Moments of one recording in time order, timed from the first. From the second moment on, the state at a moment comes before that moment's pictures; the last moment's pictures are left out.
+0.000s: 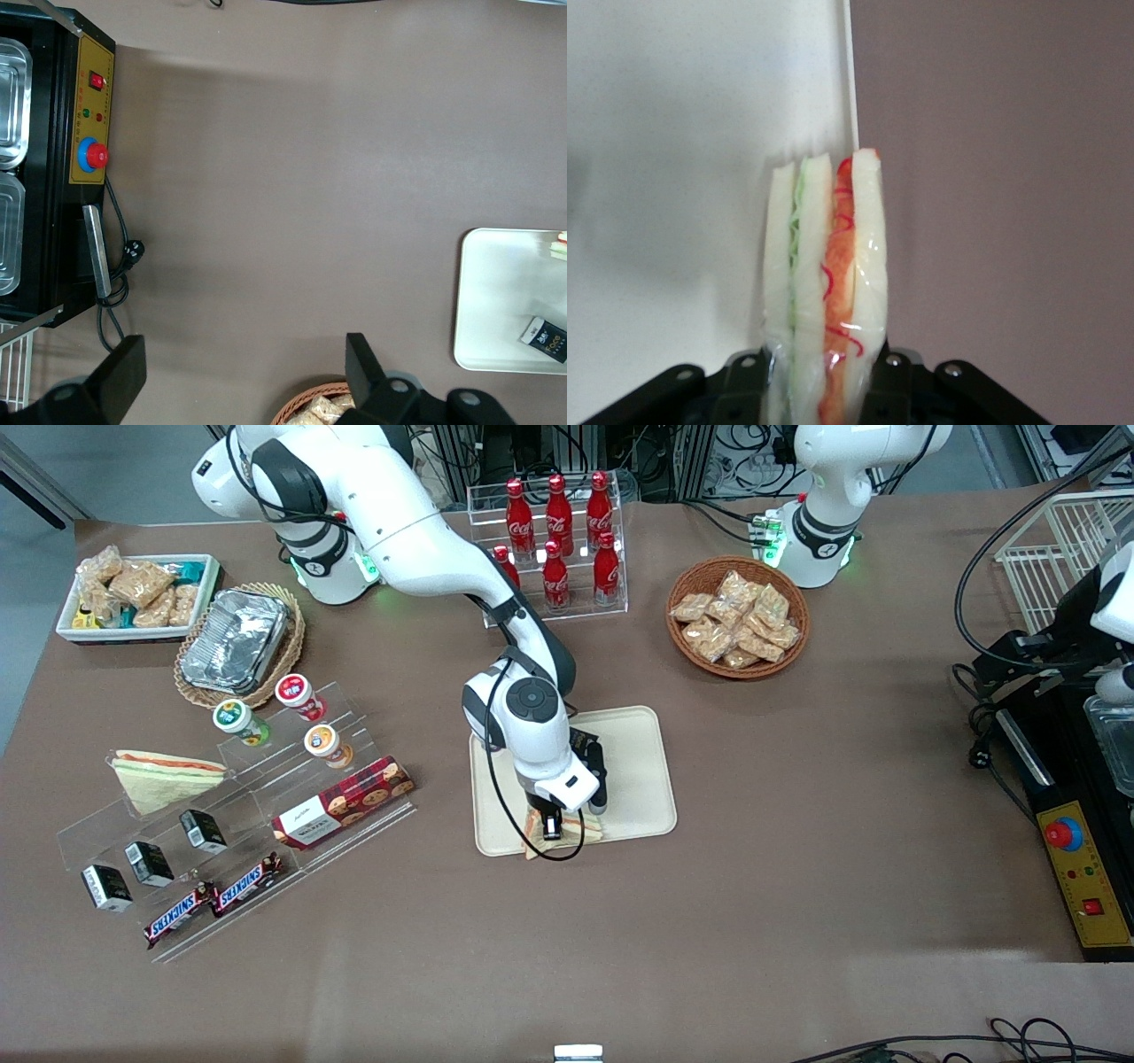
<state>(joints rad) 0.92 0.85 -0.28 -1.44 0.06 2.49 -0.89</state>
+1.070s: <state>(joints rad) 0.94 0.86 -0.27 -1.45 0.08 2.46 -0.89</state>
